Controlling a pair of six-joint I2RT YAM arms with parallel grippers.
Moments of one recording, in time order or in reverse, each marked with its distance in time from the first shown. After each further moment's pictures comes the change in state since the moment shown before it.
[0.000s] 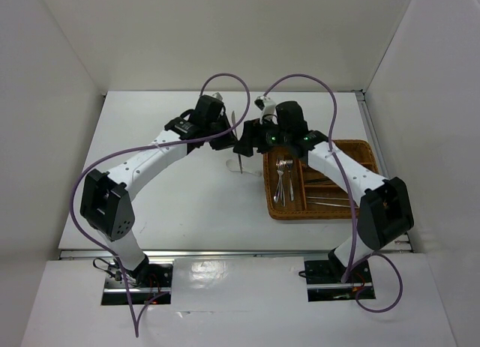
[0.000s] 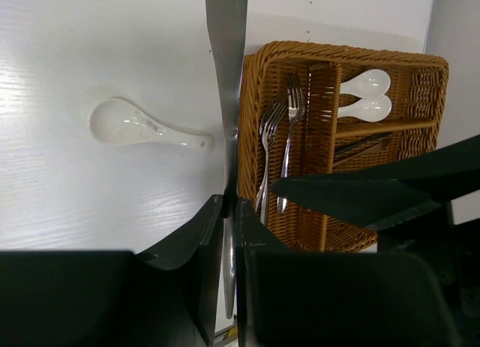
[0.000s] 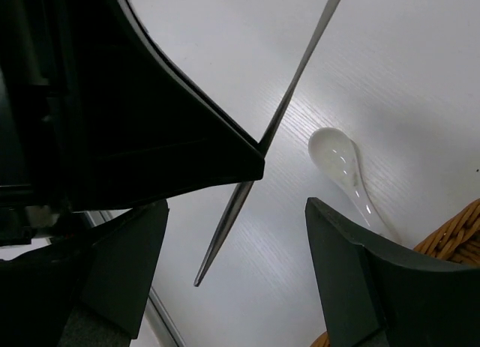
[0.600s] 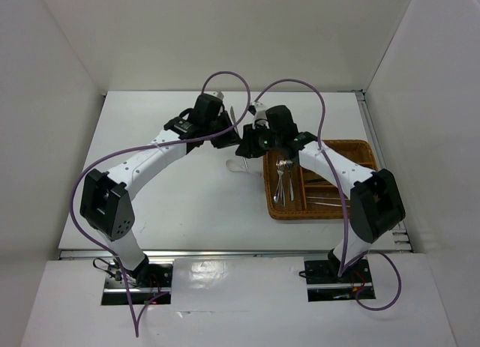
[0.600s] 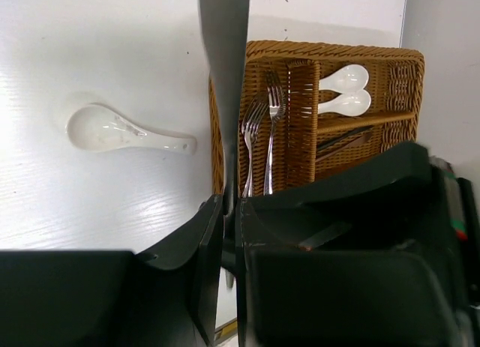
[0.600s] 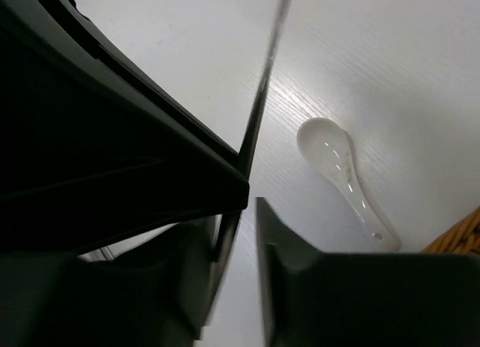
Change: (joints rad) left arm 0.003 0.000 0.000 0.047 0.055 0.002; right arm 0.033 0.074 0.004 0.003 0.068 -0.016
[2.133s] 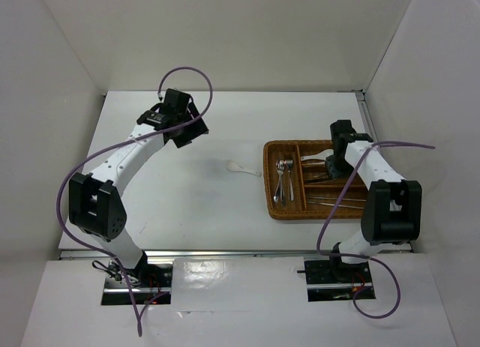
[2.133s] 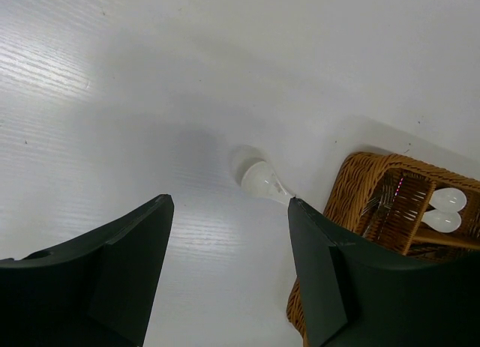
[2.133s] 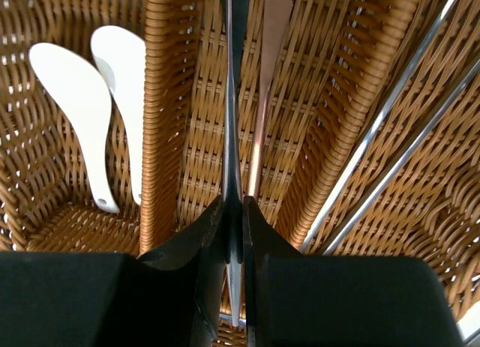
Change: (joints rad) left arm 0.218 -0.049 -0.035 -0.159 -0.207 0.010; right arm -0.529 -0.080 -0.133 -0.690 0.744 1.069
